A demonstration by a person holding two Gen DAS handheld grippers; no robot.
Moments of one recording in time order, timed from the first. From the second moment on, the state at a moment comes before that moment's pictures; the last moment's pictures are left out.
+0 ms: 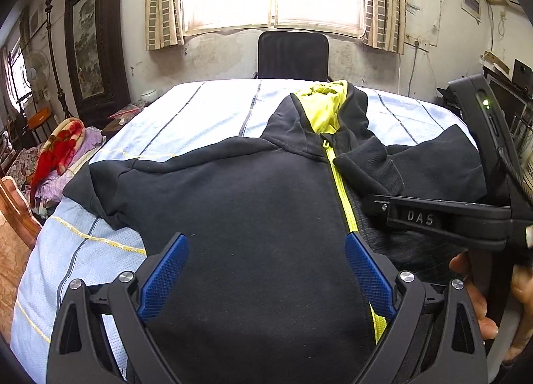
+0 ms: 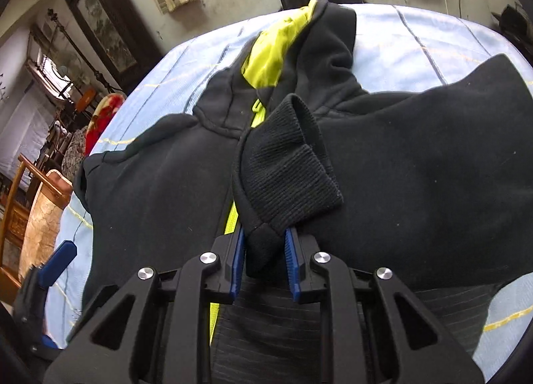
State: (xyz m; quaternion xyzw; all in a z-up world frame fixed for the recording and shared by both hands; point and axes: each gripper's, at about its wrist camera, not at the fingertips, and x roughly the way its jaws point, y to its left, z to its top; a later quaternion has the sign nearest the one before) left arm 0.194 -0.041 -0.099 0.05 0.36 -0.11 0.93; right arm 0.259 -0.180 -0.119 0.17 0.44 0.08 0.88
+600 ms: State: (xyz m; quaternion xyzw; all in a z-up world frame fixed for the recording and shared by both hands) left arm 0.188 -0.041 -0.095 0.05 0.35 -0.11 0.93; right arm 0.202 -0.224 -0.053 0.16 0.36 0.06 0.92
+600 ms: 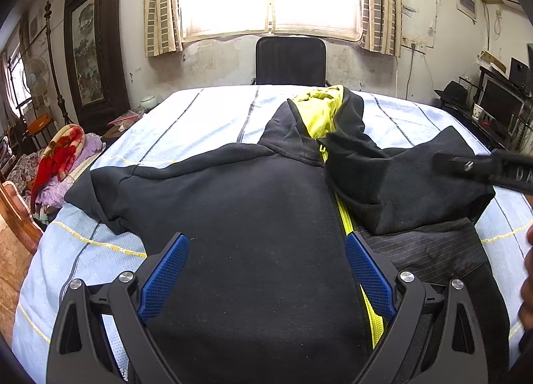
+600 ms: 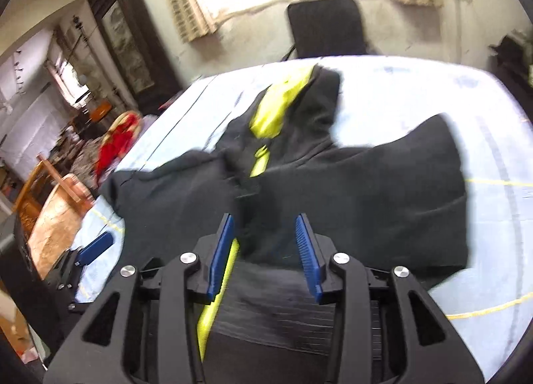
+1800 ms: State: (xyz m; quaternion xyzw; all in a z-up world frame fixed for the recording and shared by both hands) left arm 0.286 -0.072 -0.129 0.02 0.50 -0.13 0.85; right arm 0.106 -0.335 -0.070 0.24 0.36 -0.02 0.90
